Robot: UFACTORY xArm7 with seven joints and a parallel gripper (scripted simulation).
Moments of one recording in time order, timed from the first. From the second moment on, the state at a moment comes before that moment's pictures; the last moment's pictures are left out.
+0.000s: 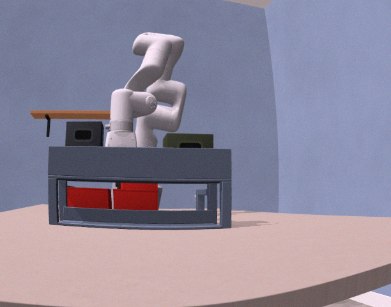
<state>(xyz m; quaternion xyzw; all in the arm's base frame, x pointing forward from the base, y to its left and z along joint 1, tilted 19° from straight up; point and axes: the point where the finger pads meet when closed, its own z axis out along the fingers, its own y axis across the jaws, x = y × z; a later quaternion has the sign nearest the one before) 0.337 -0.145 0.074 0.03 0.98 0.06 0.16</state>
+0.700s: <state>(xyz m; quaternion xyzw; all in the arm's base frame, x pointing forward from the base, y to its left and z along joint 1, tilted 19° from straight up) 0.339 -0.122 0.076 0.11 0.98 0.07 0.15</state>
